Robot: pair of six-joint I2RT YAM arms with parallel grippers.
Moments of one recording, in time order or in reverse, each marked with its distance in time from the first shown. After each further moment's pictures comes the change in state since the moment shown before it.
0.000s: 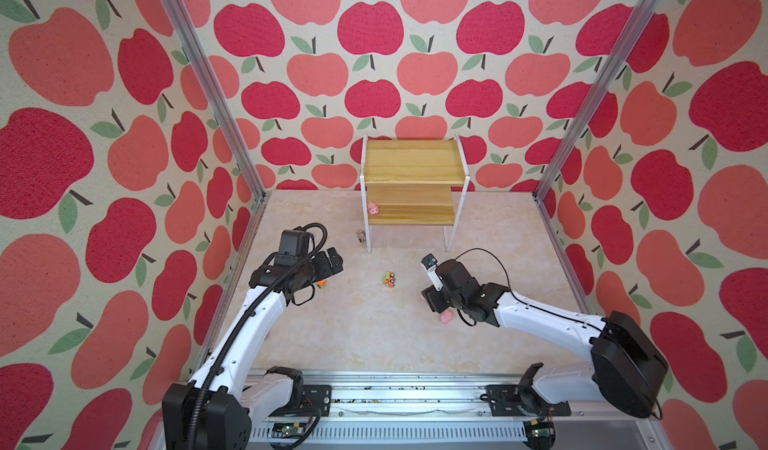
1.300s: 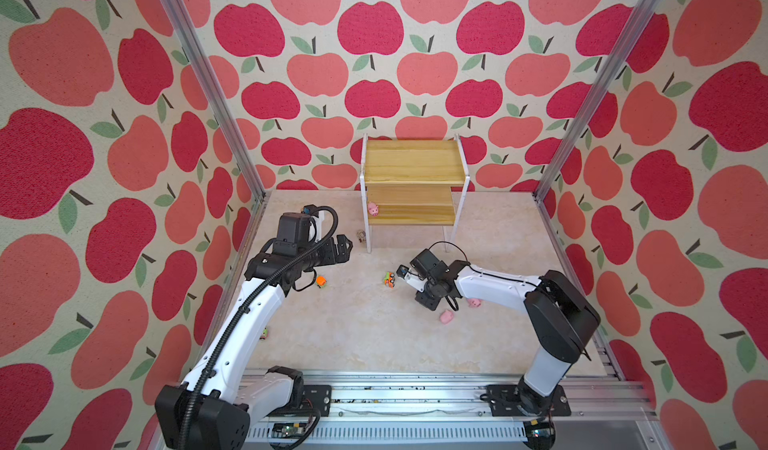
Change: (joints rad) left arm -0.038 0.027 0.160 0.007 0.069 0.189; right arm -0.026 0.351 0.270 -0.230 -0.056 -0.277
